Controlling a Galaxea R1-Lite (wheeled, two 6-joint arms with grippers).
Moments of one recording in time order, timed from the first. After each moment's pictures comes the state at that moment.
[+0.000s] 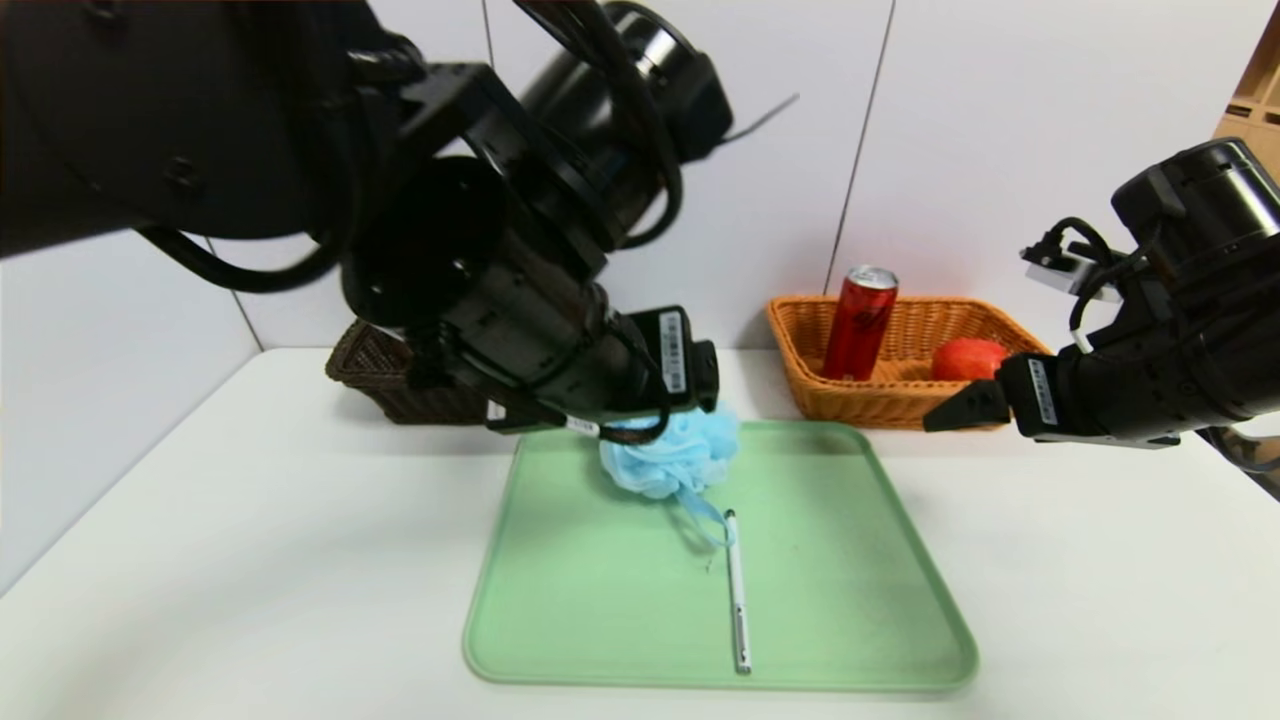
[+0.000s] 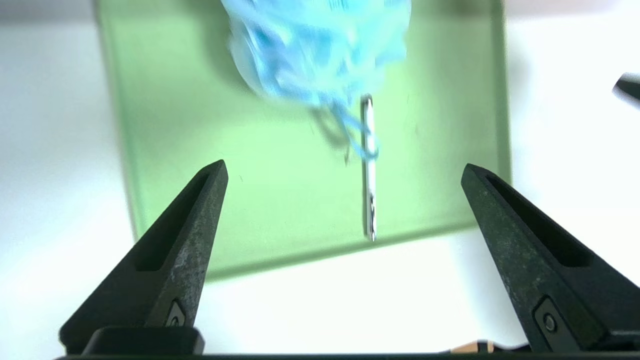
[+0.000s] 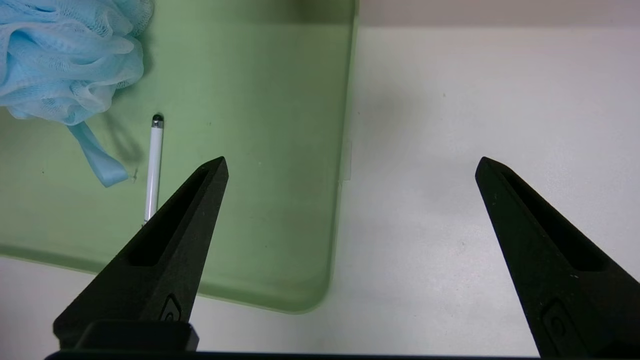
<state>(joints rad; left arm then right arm) -0.92 1.91 -1.97 0.93 0.26 -0.76 0.22 1.58 -1.29 0.59 0.06 0.21</state>
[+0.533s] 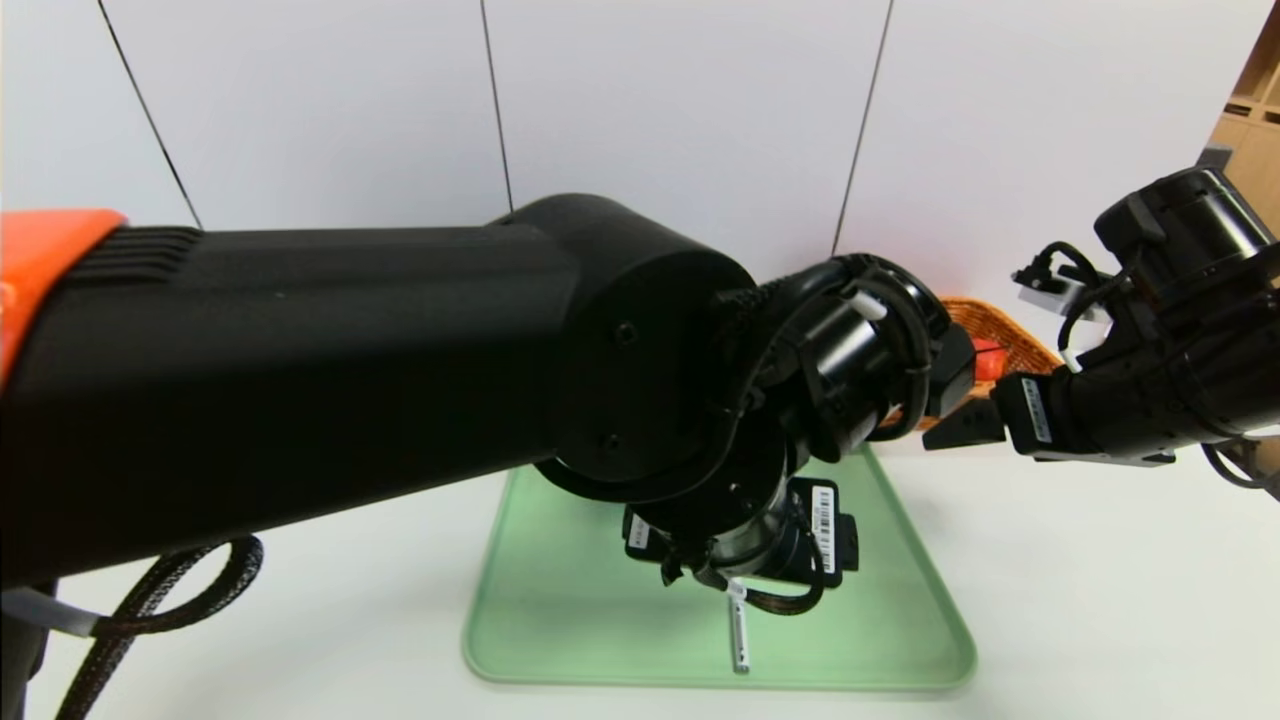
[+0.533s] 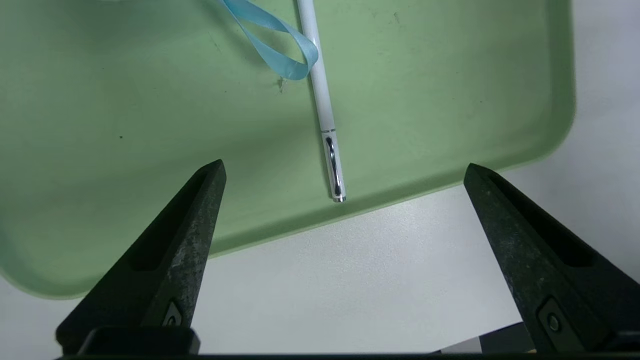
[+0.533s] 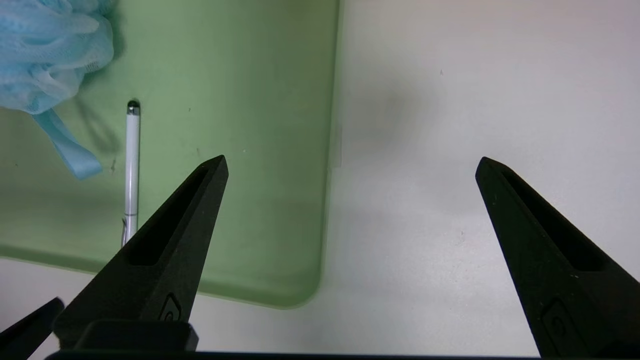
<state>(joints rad) -1.06 2.09 -1.98 0.90 0.27 -0.76 0.22 1.60 -1.25 0.59 0.06 0.22</state>
